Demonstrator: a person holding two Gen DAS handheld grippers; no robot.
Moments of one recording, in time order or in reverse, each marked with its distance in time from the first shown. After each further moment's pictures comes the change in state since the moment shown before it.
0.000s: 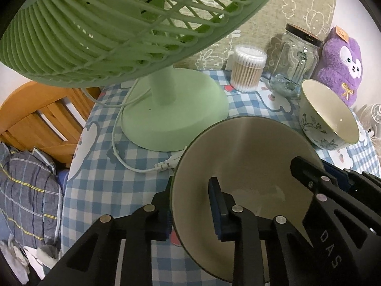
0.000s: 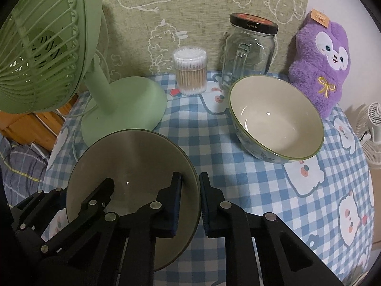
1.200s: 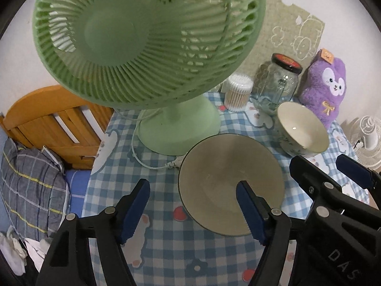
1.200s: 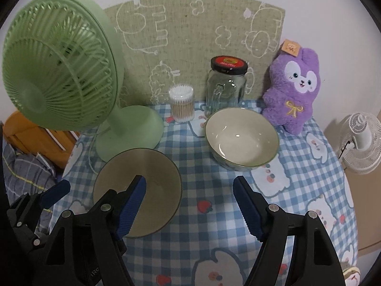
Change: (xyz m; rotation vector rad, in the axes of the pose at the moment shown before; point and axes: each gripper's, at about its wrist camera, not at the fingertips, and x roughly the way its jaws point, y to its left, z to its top) left arm -0.073 0.002 -0.006 -0.037 -0.069 -0.006; right arm -0.073 -0.008 -0.004 0.001 -0.129 -0.021
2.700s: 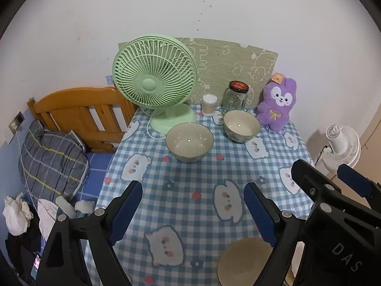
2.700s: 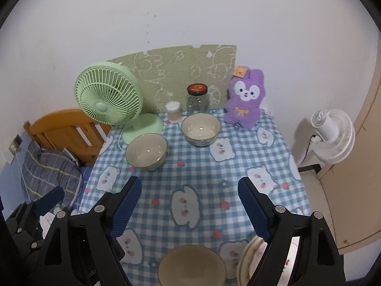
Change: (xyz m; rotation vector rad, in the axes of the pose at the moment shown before) left arm -0.224 -0.069 -0.079 -0.092 -0.089 0.032; right arm -0.235 -0.075 -0.060 -0.002 -0.060 0.060
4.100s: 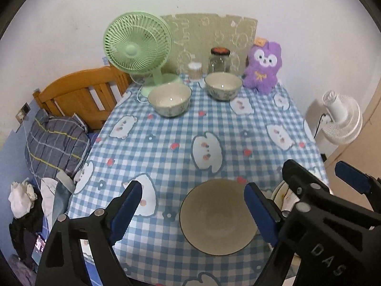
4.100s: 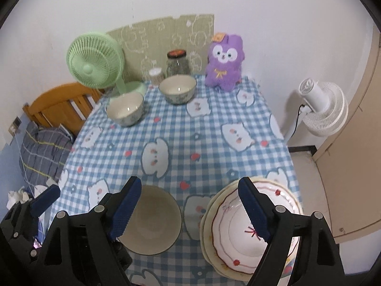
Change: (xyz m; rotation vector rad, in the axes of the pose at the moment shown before) left arm -0.020 -0.074 -0.096 0.022 0.068 0.058; right arm -0.032 -0.085 -0.092 -0.002 0.073 0.009
